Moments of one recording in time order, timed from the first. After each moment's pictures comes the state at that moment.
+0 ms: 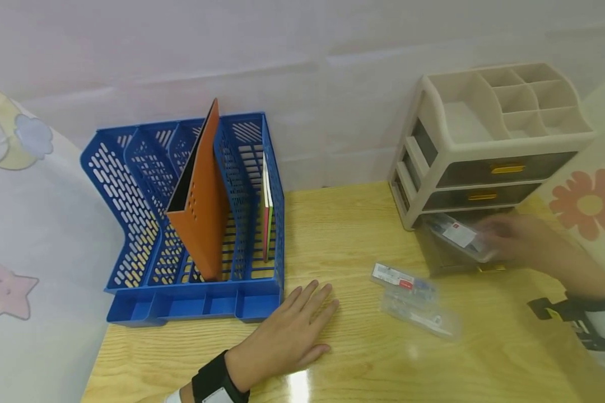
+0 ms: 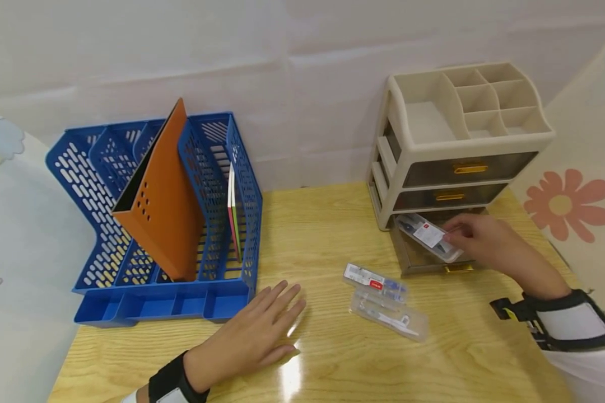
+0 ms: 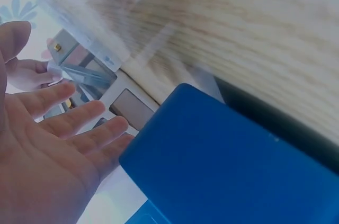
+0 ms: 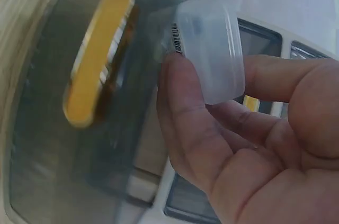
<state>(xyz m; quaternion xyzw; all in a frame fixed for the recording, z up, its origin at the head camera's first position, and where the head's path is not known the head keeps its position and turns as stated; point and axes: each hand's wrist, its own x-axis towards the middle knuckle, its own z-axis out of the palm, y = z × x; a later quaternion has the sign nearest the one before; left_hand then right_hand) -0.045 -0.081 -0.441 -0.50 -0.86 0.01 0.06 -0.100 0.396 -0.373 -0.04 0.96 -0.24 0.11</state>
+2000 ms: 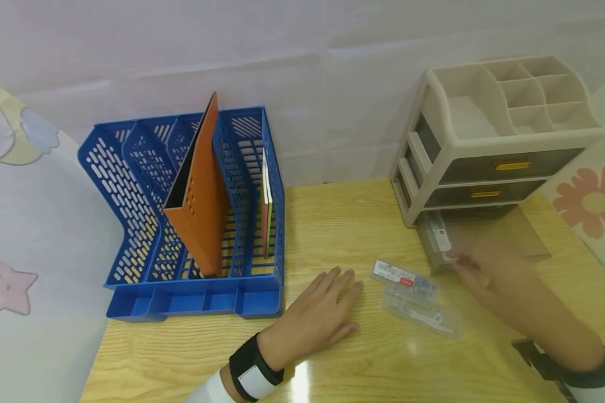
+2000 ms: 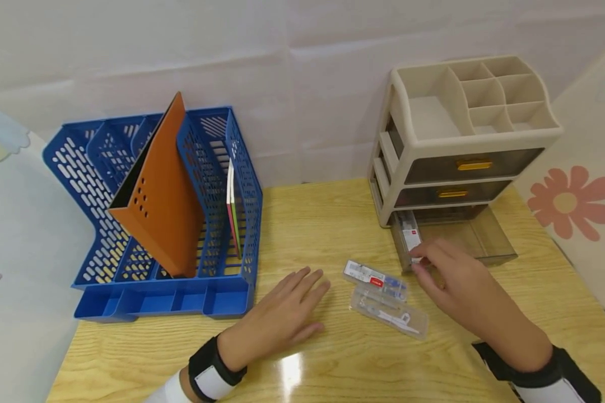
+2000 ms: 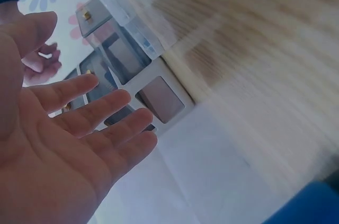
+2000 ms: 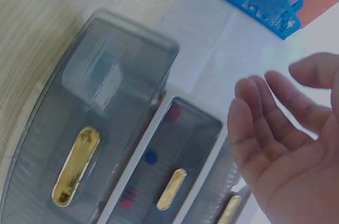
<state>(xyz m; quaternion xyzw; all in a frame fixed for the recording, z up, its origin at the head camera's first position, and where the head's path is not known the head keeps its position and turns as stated) -0.062 -0.031 -0.439 -0.49 -0.87 -0.05 0.08 -0.038 0.311 -0.383 -0.21 0.94 -0.19 -0.20</state>
